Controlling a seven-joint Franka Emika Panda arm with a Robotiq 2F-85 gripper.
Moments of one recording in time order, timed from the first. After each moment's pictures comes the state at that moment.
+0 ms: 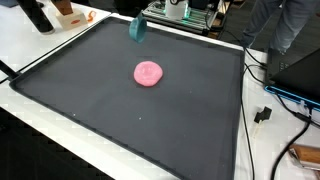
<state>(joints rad) 0.09 0.24 0.08 -1.65 -0.02 1.87 0.10</state>
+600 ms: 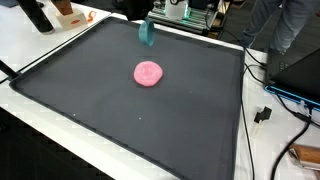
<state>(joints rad) 0.04 0.26 0.08 -1.65 0.18 1.86 -0.12</state>
